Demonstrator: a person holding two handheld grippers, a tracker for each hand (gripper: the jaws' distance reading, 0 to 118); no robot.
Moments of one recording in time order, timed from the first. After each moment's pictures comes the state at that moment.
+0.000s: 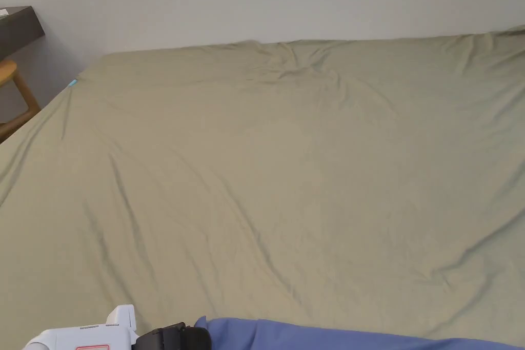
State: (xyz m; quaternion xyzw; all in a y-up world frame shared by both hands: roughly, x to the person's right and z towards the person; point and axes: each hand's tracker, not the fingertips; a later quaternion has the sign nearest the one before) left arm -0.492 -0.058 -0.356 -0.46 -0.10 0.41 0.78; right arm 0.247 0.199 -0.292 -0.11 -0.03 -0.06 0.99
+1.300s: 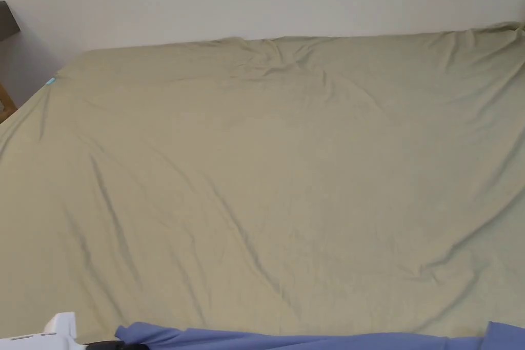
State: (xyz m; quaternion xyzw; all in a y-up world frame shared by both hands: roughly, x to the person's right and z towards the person) left arm -0.549 -0.039 -0.327 -0.46 -0.06 0.41 0.79; right arm 0.213 0.205 -0.298 -0.12 0.00 -0.05 0.99
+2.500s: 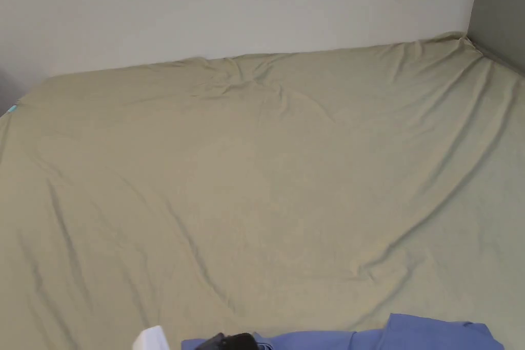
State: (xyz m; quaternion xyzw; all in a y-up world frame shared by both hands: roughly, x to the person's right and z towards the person) left arm -0.317 0.003 -0.332 -0.39 -0.12 0.46 0.79; right arm 0.284 0.177 -0.275 -0.12 -0.01 -0.11 0.99
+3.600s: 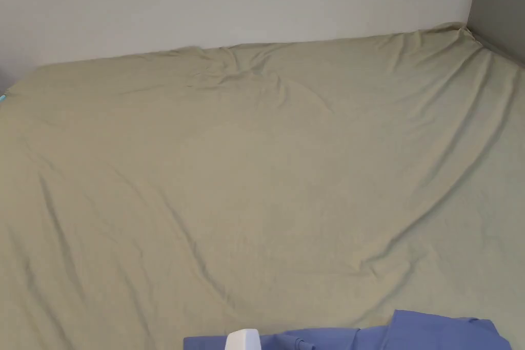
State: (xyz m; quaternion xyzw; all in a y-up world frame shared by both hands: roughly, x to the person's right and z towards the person) left arm -0.213 -0.062 -0.395 -0.51 -0.22 0.31 0.77; right arm 0.268 0.169 -0.284 -0.15 0.00 -0.10 0.98
